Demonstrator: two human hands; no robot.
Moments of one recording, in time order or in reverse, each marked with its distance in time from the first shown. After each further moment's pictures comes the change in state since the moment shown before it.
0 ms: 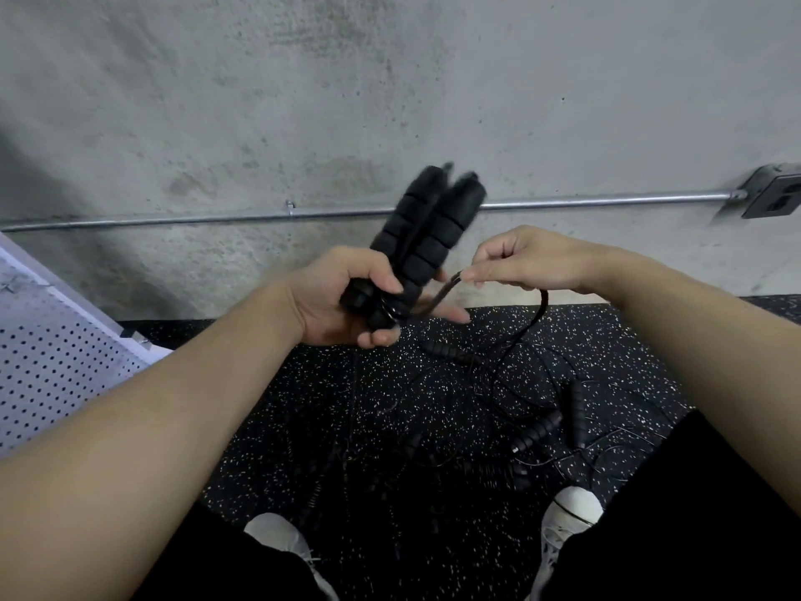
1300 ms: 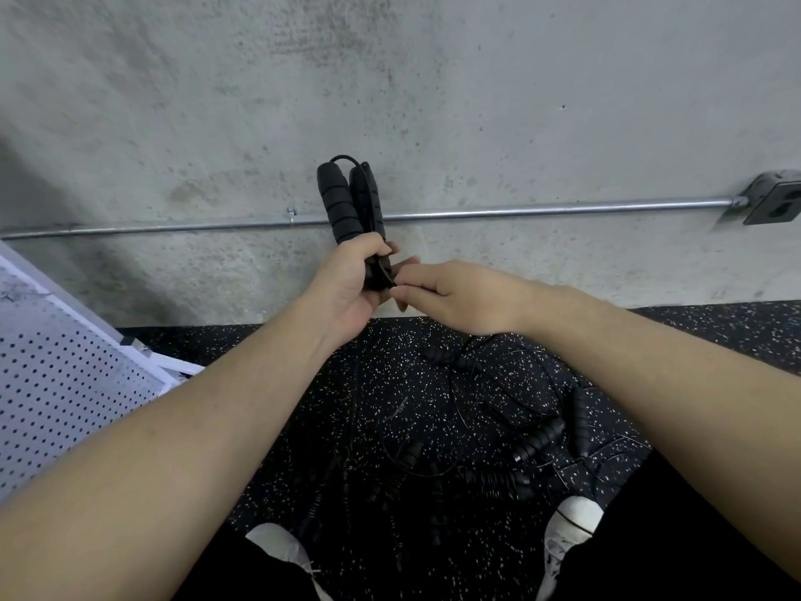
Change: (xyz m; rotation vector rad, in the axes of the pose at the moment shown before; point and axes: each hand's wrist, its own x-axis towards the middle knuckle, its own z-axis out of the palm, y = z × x) left_hand 0.041 -0.004 -0.002 -0.341 0.875 0.405; right_hand 0.008 -0.052 0.060 -0.339 0.002 -0.240
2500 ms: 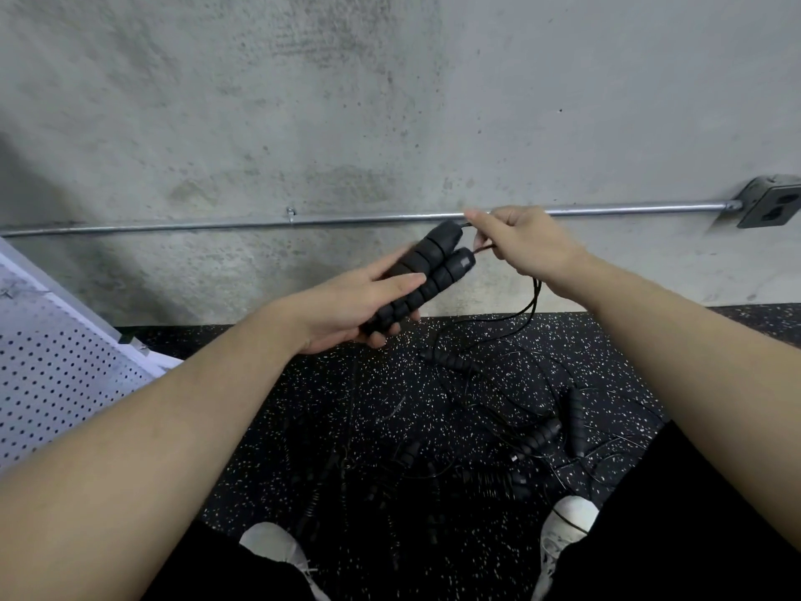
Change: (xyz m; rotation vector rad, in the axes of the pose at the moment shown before) left_hand -0.017 0.009 -0.023 0.696 -0.467 -0.164; right_hand -0.001 0.062 -0.037 0.346 0.503 0.406
